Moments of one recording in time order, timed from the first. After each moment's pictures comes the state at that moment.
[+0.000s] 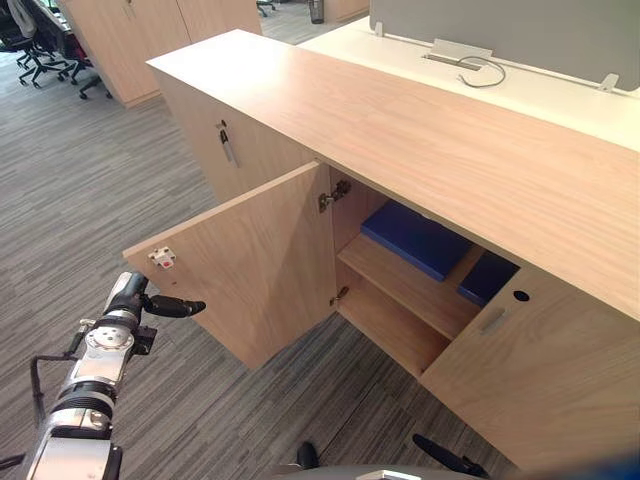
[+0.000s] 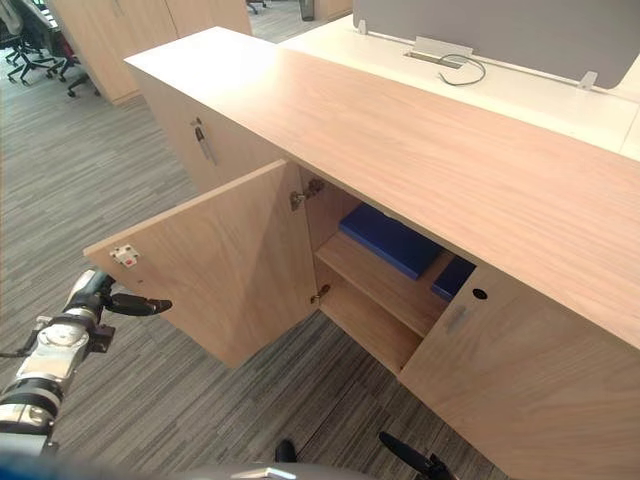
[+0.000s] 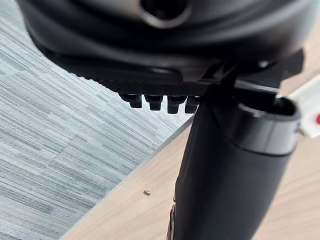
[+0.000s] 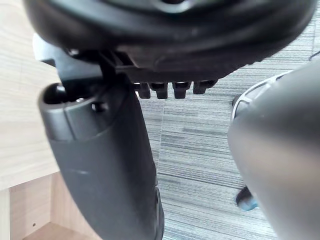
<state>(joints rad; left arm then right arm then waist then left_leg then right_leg) -0.30 0.74 -0.06 0.84 -0.11 0.00 -0.08 0.06 -0.04 -0.58 1.15 0.08 0.02 0.04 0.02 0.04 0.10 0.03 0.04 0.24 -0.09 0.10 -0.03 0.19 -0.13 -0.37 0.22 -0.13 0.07</state>
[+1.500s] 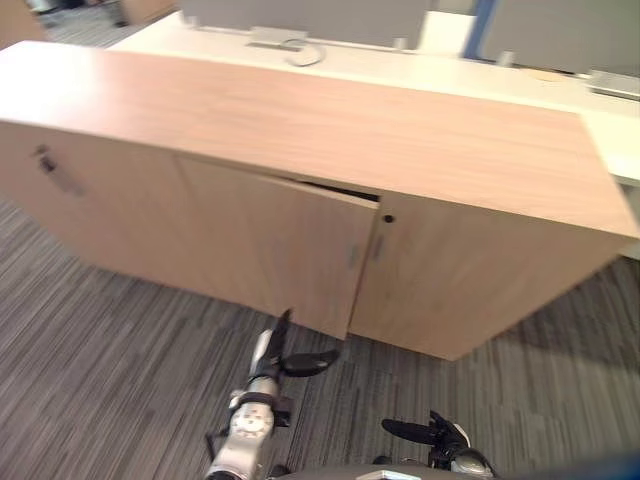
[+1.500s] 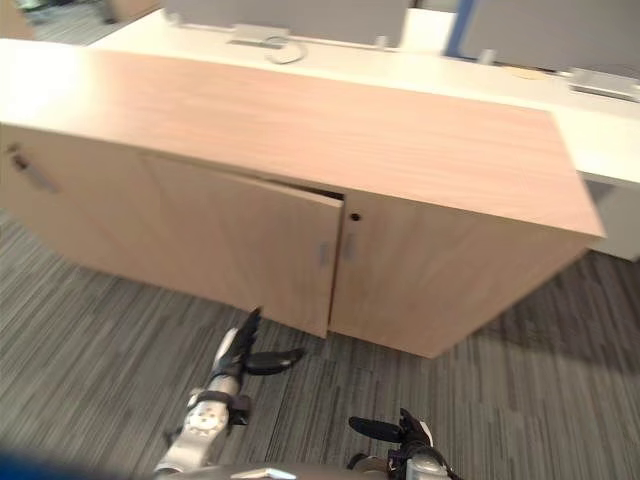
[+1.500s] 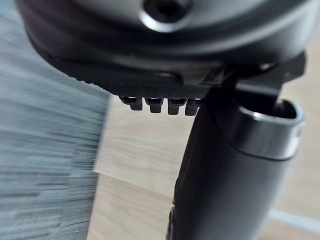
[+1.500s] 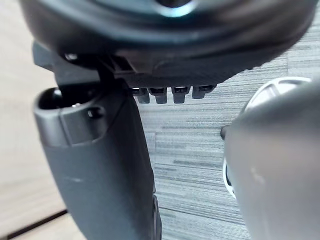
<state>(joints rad) 0.01 0.07 -0.03 0.82 -0.25 -0.18 0.09 0.01 -0.04 -0.23 1.10 0.00 -0.02 -0.05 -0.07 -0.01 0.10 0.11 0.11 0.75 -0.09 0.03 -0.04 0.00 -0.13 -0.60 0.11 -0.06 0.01</state>
